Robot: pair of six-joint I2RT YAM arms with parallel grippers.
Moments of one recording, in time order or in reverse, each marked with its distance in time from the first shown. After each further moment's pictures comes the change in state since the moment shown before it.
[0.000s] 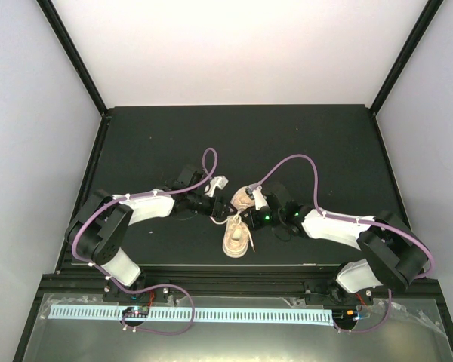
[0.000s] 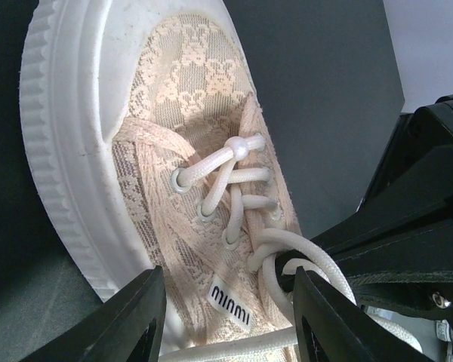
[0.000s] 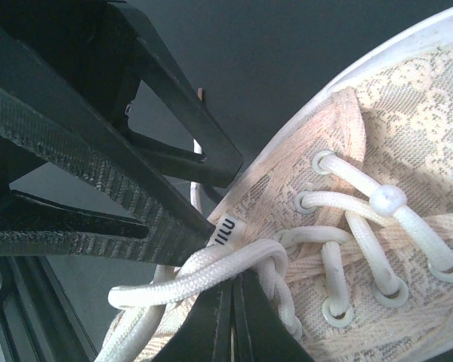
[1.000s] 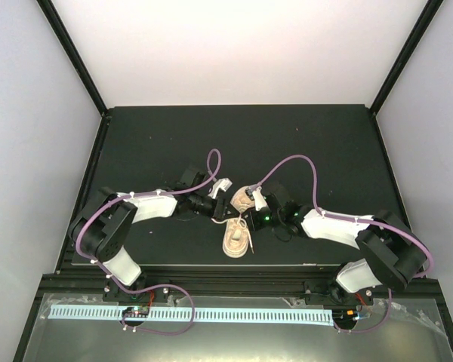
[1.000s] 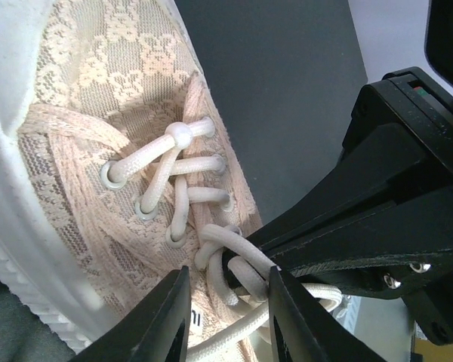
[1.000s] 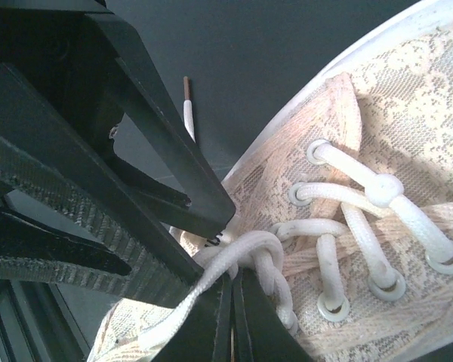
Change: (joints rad) left arm -0.016 0.033 0.000 0.049 0.100 -0.001; right arm 0.000 0.010 0.000 -0.010 -0.001 -0.001
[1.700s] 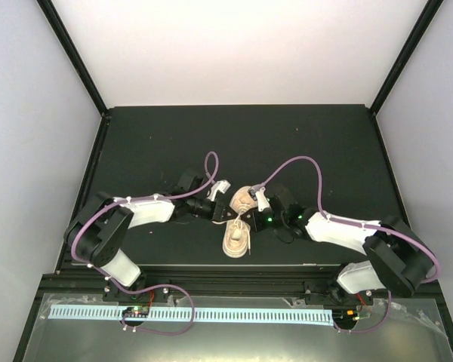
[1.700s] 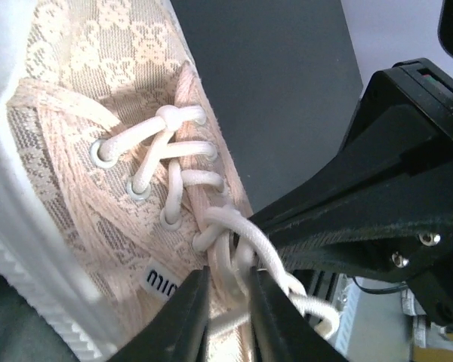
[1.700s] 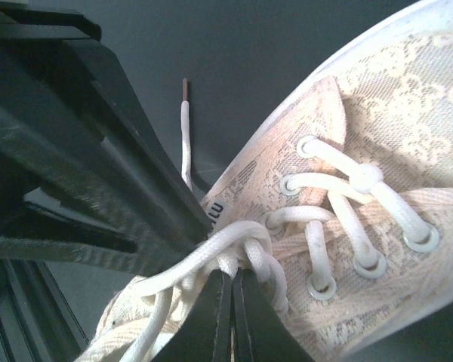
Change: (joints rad) left arm -0.010 -0.019 -0.045 0.067 -0.001 -0.047; right arm 0.001 -0.039 -0.024 0.002 0.024 0.006
